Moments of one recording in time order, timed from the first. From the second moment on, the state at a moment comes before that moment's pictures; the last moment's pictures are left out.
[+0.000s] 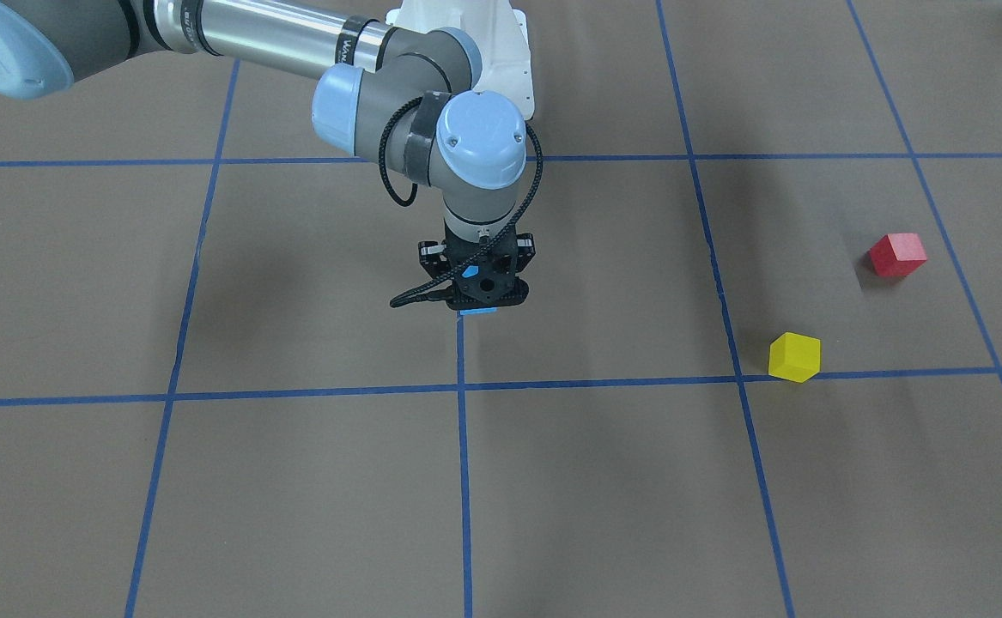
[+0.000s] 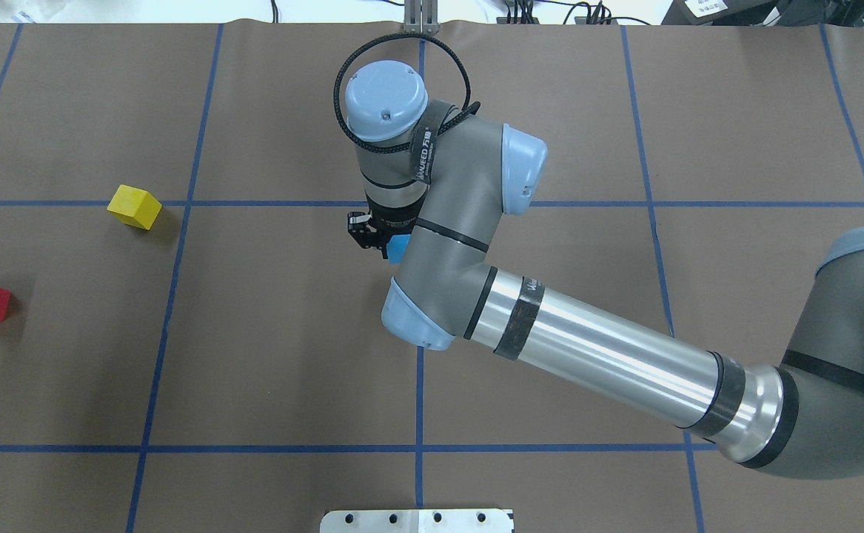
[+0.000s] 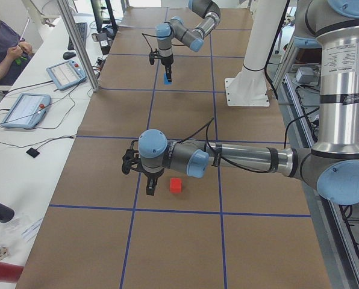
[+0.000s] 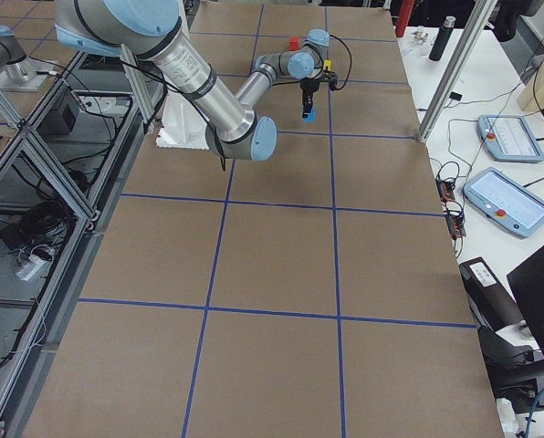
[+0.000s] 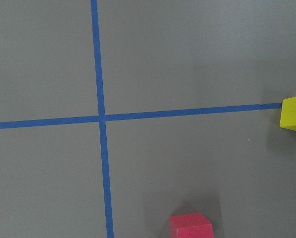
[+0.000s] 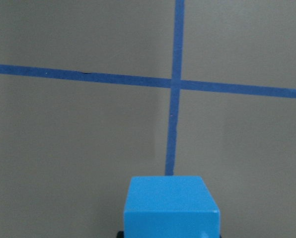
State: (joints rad) left arm -1.51 -1.51 -1.68 -1.78 -2.47 -0.16; right arm 0.56 -0.56 1.29 -1.65 2.01 1.07
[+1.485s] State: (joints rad) left arm -1.51 -1.53 -1.67 -1.78 -2.46 -0.18; right arm 0.57 -0.65 1.34 -1.52 2.02 1.11
